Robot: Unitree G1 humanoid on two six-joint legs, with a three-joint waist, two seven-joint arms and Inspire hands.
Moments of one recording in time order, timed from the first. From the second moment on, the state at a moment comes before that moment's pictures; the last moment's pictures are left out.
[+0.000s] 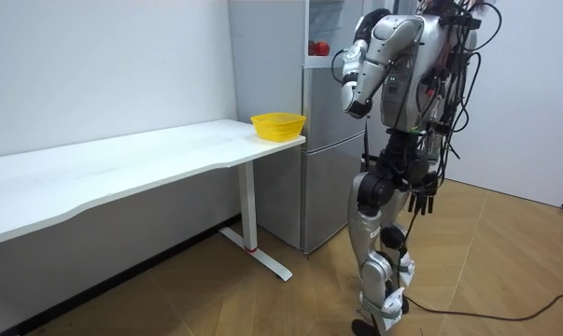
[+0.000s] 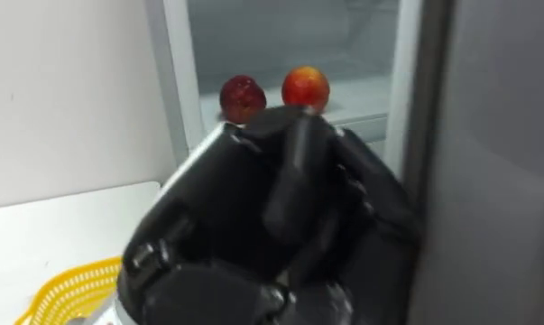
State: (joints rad) left arm -0.29 0.17 -0.41 -0.58 -0.74 0.11 -0.38; right arm 0.04 -0.23 0.29 1.32 -0.24 0.16 0.18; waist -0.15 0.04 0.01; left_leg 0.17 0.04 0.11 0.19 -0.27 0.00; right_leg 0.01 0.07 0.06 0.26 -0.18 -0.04
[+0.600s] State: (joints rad) left arm -0.40 0.13 -0.56 -0.53 -0.84 0.11 -0.48; right arm -0.02 -0.24 0.37 1.33 -0.21 0.13 0.16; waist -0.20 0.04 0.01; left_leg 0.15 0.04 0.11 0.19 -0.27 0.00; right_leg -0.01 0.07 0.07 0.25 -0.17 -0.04
